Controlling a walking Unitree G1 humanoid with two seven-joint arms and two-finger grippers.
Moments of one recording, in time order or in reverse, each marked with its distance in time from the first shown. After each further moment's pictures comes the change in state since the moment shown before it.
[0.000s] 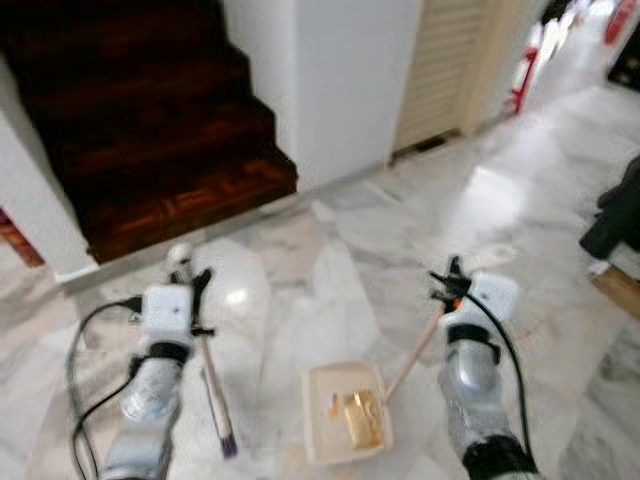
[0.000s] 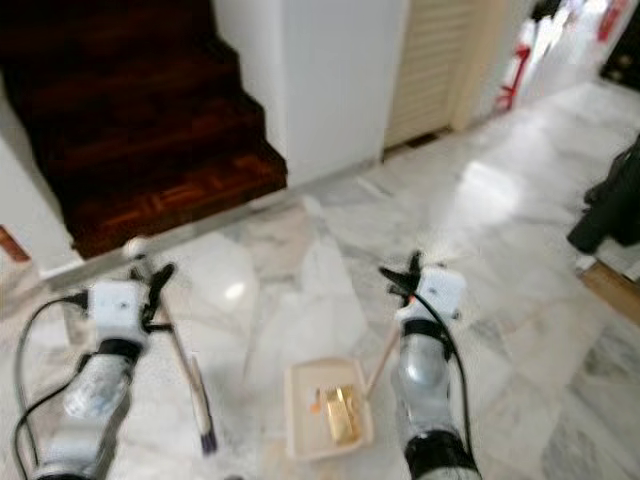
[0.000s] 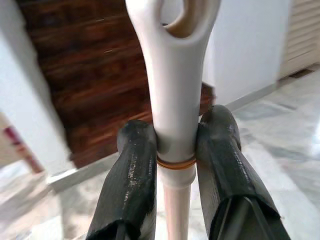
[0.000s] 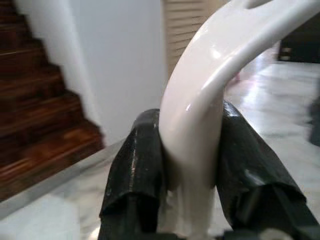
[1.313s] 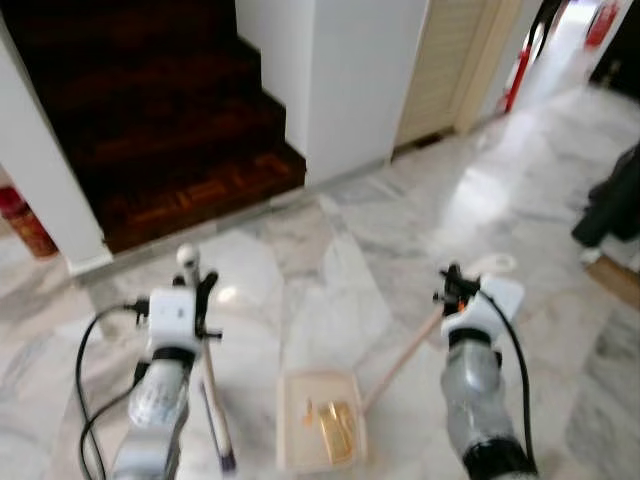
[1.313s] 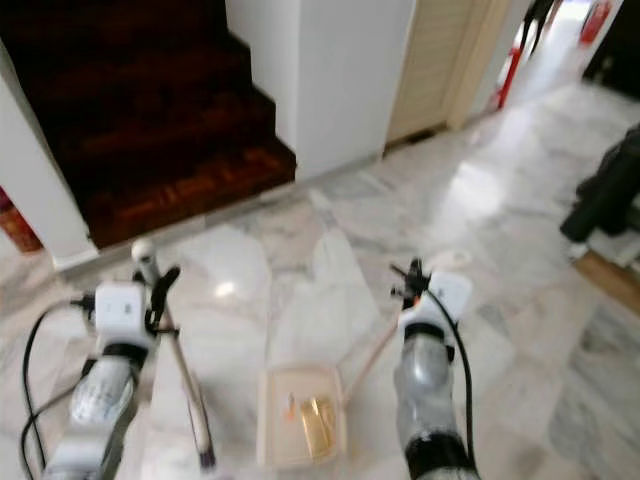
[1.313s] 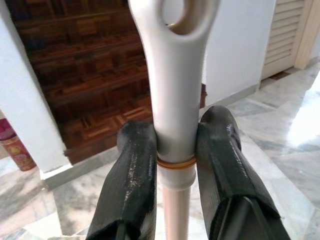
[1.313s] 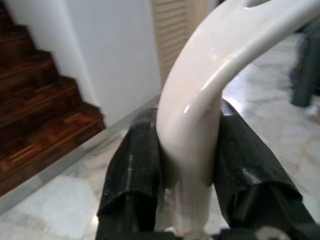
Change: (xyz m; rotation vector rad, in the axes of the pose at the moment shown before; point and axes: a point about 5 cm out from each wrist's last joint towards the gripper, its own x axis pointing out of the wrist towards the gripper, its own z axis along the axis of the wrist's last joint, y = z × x) left arm -0.005 -0.002 0.005 -0.013 -0.004 0.004; right arm -0.002 0.000 -0.009 0.097 0.095 0.003
